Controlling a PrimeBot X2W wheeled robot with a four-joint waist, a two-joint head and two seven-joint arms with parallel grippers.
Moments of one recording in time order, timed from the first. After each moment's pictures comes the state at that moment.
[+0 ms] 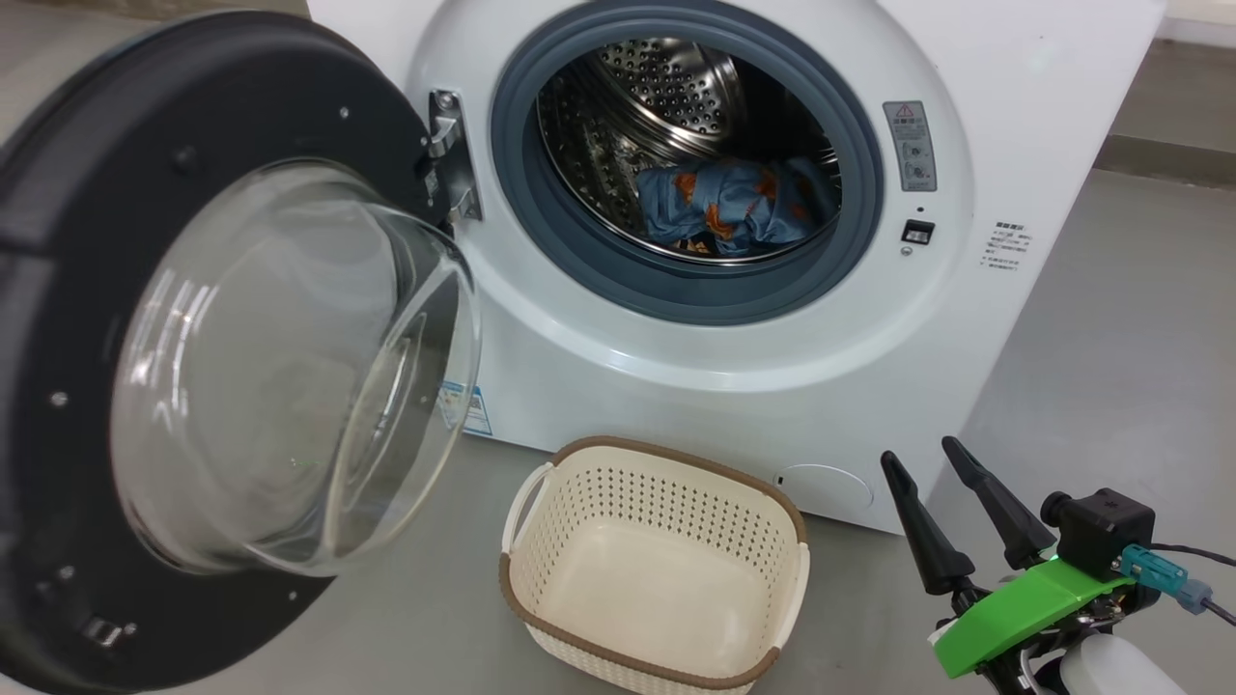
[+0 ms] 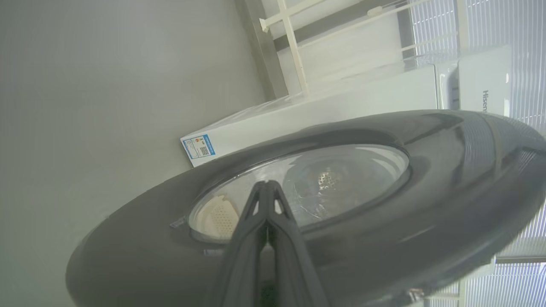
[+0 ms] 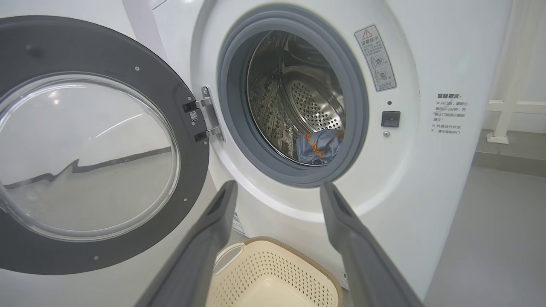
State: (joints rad) left arm -0.46 0.55 0.36 0.78 -1.42 -0.12 0.86; right arm -0.17 -0.28 0.35 0.31 0.57 0.13 -0.26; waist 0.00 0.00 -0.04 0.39
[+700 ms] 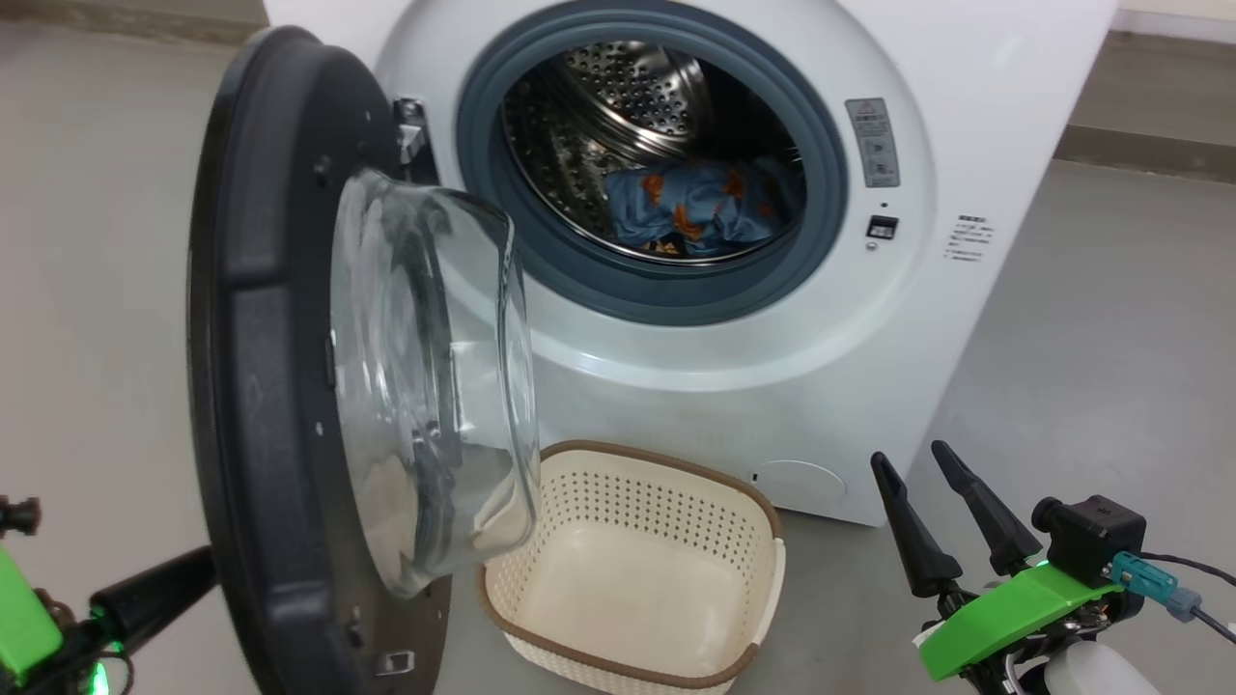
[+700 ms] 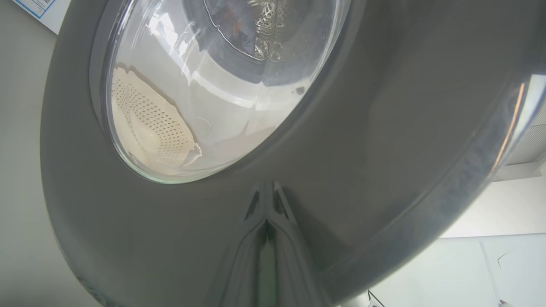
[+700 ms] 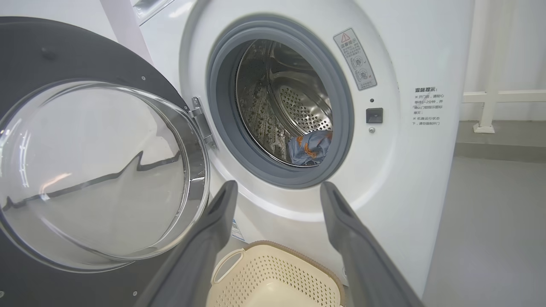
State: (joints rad) left arm -0.18 0.38 0.22 0.06 -1.54 0.06 1.18; right arm -0.15 -0.23 0.32 0.31 0.56 0.13 -0.26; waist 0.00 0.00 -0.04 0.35
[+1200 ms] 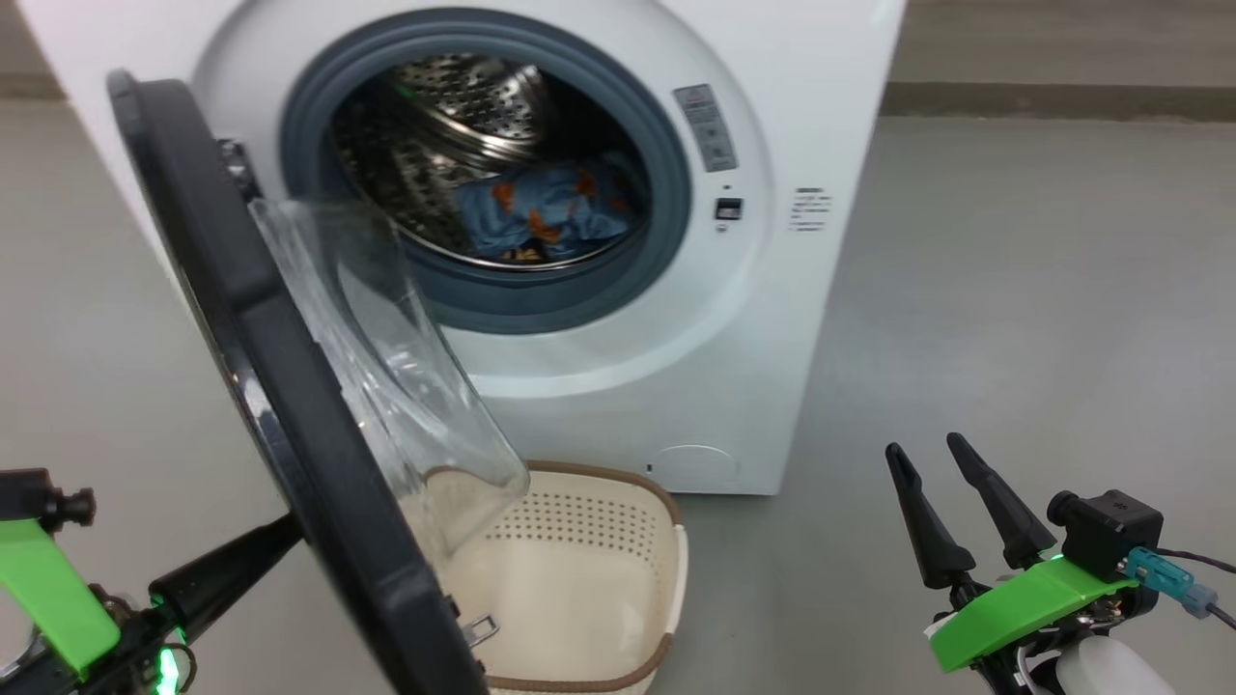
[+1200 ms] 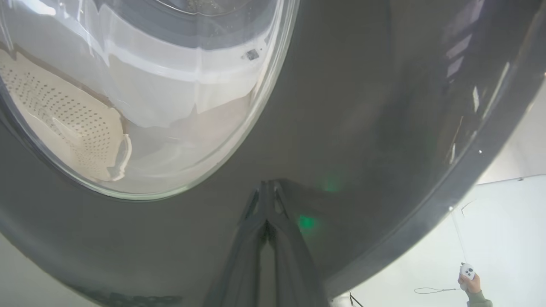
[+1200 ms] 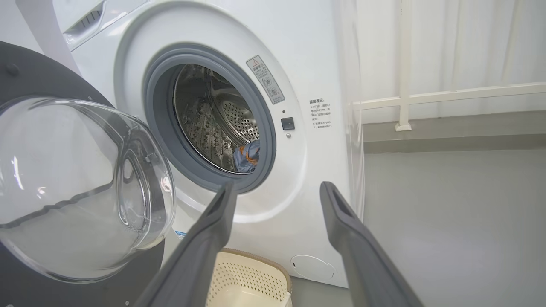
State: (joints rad) left arm -0.15 0.27 0.19 -0.04 -1.54 0.08 1.12; right arm -0.15 -0.23 0.29 0.30 0.56 0.13 -0.26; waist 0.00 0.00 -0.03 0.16
